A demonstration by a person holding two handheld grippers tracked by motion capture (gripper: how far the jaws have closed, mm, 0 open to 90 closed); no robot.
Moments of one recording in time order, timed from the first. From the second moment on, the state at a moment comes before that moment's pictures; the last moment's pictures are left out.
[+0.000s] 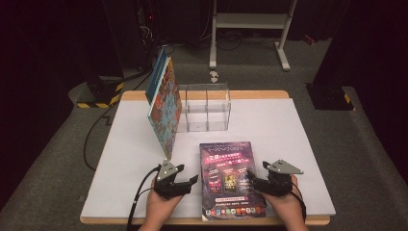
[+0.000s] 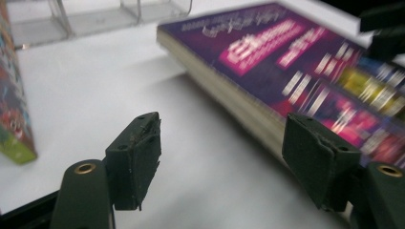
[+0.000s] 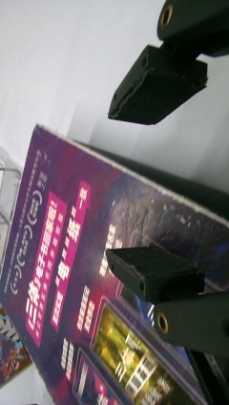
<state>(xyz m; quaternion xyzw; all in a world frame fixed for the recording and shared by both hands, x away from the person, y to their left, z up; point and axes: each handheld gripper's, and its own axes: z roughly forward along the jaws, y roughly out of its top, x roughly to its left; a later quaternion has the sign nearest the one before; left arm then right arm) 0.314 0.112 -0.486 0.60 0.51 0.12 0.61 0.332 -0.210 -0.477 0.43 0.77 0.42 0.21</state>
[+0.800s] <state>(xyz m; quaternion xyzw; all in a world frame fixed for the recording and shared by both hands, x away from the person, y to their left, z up) 0.355 0.071 -0.502 0.62 0.55 -0.01 0.57 0.340 -0.201 -0.481 0.42 0.78 0.43 0.18</state>
